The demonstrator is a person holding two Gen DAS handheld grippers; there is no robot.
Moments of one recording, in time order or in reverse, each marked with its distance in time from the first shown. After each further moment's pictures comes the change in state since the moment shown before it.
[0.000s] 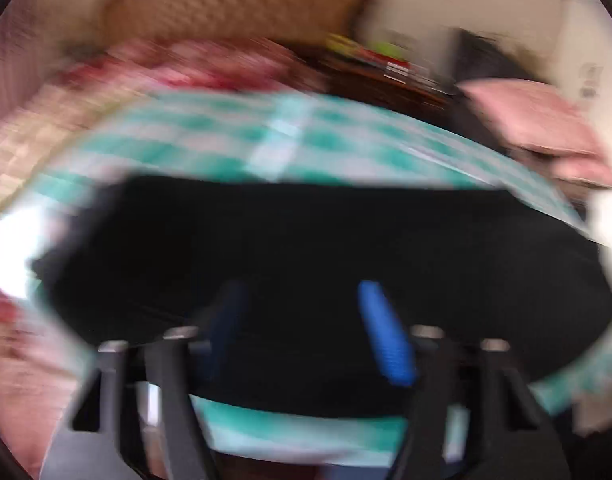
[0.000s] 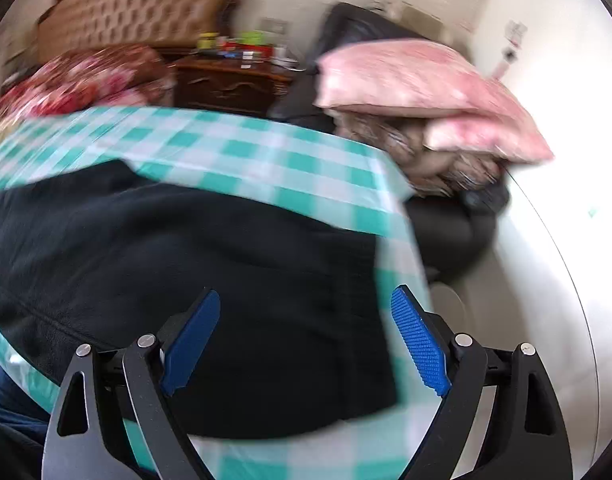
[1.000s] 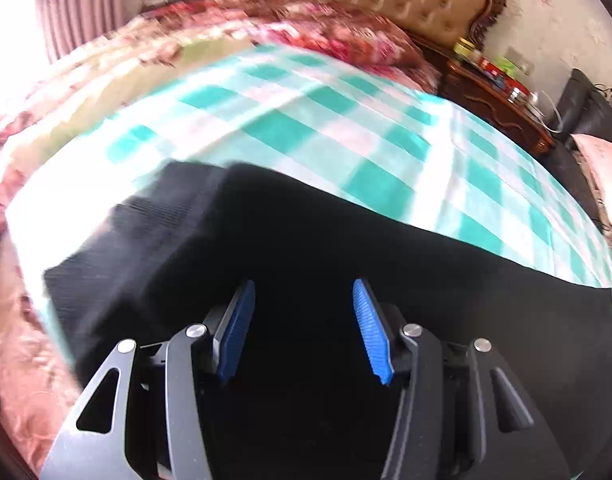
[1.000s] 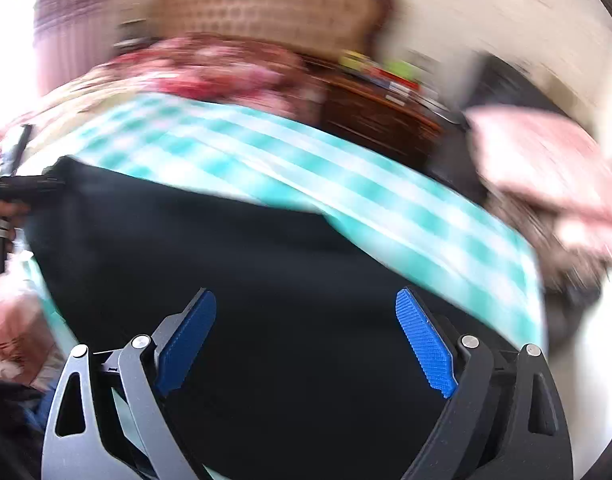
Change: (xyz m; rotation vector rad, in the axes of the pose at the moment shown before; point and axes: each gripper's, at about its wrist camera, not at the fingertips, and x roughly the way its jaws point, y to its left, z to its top) left arm 0.031 0.130 0.061 -0.283 0.034 0.358; right arm -0.030 0.204 0.096 -0.326 -0.117 0.415
